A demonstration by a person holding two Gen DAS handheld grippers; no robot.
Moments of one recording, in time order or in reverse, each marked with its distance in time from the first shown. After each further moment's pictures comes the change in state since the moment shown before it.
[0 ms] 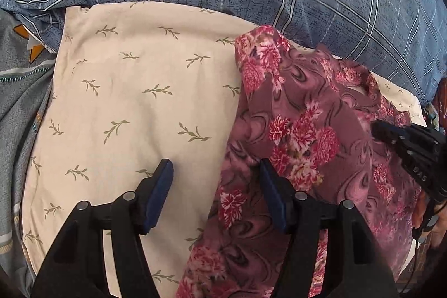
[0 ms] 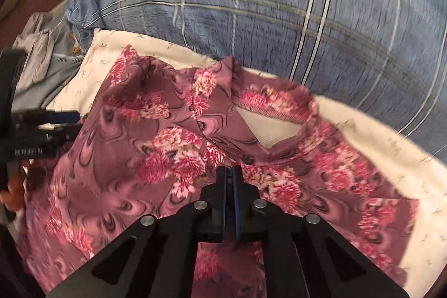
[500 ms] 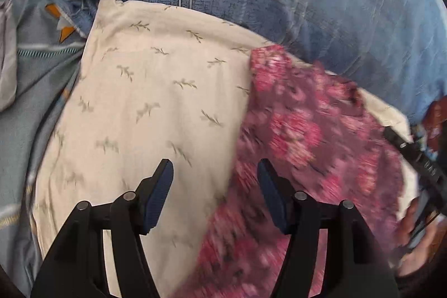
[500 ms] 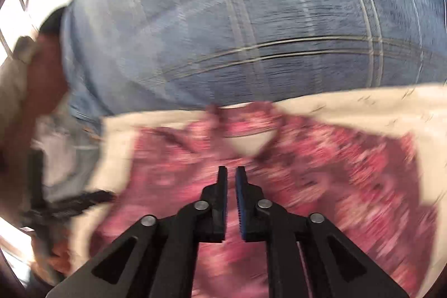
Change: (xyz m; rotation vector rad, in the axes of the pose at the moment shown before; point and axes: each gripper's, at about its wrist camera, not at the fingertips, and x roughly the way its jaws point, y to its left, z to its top) left arm -0.055 0.028 -0.021 -0.107 -0.014 -0.077; right arm -0.057 -0.037 -0.040 0.454 -0.207 0.198
